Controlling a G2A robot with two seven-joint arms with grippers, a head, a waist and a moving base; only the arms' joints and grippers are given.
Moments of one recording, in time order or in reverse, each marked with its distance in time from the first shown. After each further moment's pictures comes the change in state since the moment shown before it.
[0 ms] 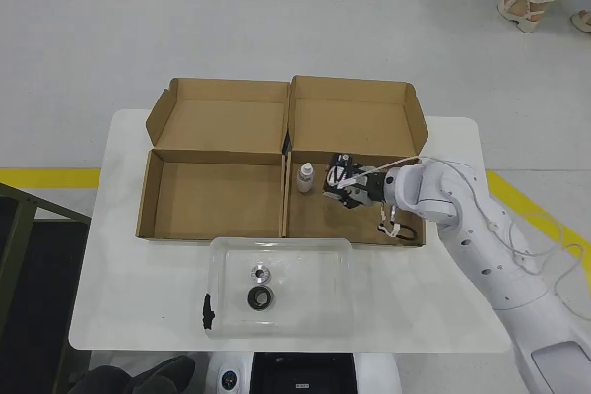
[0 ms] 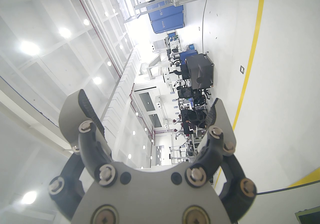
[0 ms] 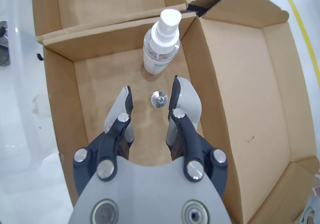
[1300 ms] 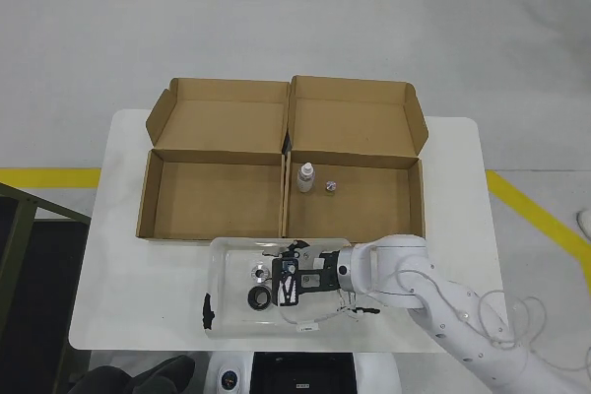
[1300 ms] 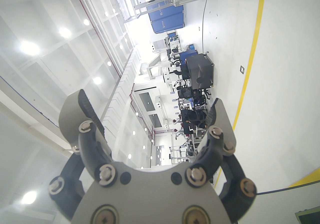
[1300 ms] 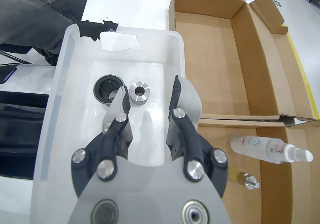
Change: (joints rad) left arm 0.000 0.000 0.000 0.000 0.000 0.000 0.000; right arm -0.237 -0.003 -0.187 -0.384 -0.160 0.043 -0.105
